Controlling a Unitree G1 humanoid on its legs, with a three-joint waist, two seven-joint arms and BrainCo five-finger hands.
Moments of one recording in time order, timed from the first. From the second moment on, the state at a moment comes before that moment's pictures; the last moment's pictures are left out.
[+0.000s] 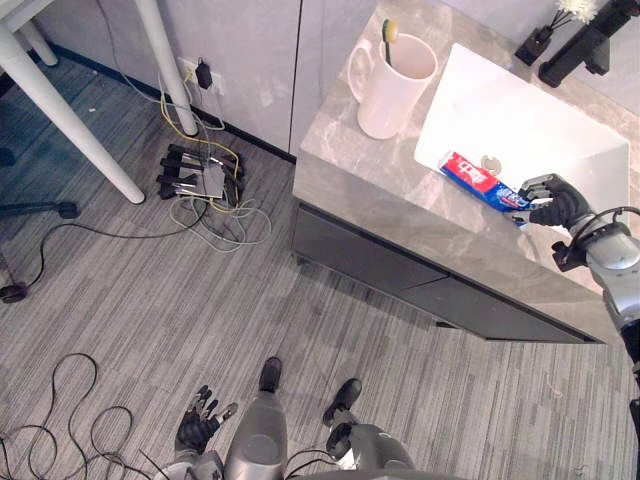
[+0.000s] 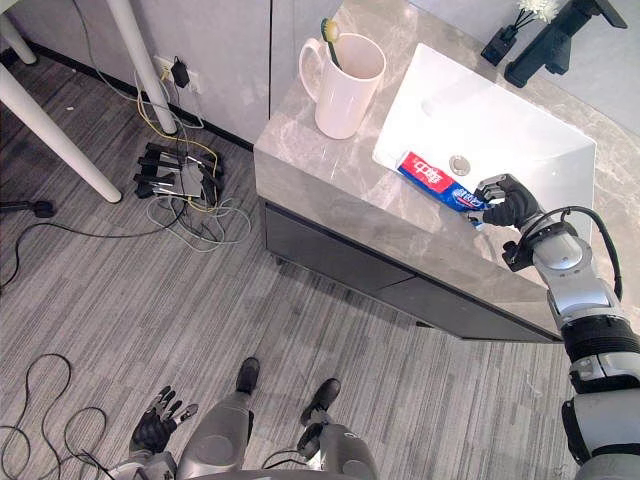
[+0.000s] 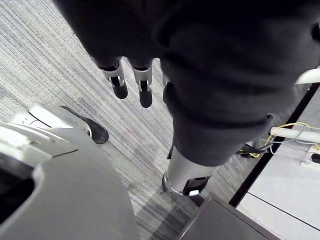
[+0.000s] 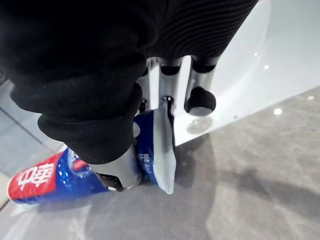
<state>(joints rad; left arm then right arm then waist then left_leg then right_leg) 0.37 0.16 0.12 0.52 -0.40 -0.17 -0.08 -0.56 -0.91 0.17 0.58 0.16 -0.15 0.18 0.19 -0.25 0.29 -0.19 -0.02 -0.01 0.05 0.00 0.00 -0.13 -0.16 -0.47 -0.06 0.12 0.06</state>
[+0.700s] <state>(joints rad) 0.37 0.11 0.06 0.04 -0.50 -0.14 -0.06 -0.67 -0.68 -0.08 0.48 0.35 -0.14 -0.04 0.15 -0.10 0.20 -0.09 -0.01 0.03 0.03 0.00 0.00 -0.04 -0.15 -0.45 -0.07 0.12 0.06</state>
